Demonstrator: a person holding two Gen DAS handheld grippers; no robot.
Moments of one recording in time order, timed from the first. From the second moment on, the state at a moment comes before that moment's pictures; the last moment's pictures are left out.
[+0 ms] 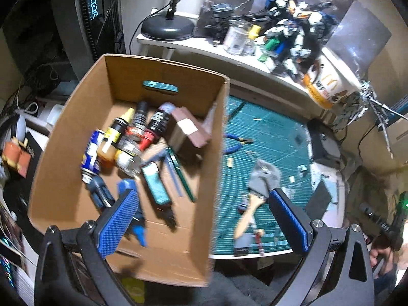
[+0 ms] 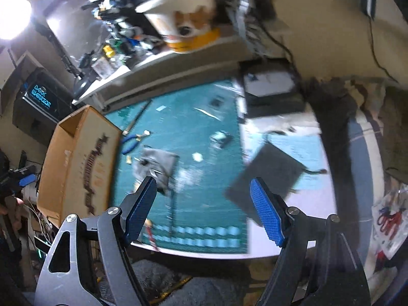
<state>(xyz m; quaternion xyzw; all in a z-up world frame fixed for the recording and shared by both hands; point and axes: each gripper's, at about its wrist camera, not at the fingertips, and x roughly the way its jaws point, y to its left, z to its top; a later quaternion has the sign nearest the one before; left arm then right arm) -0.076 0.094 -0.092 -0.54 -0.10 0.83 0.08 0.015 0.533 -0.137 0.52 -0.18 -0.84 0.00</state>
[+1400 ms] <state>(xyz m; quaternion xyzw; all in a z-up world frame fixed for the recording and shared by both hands) -0.119 0.288 -0.262 -0.56 0.02 0.82 0.13 0.047 0.578 -0.189 0.58 -0.22 -0.78 -0.01</state>
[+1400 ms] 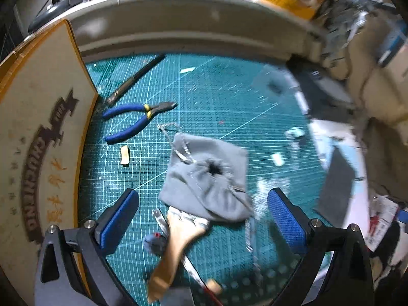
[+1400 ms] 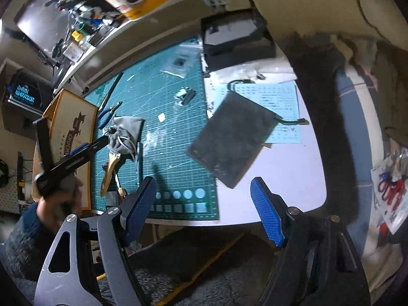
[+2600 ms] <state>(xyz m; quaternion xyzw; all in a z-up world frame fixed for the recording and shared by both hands) -0.082 0.280 -0.222 -0.57 0.06 0.81 0.15 -0.038 0.580 -0.306 0.61 -0.12 -0.79 -0.02</state>
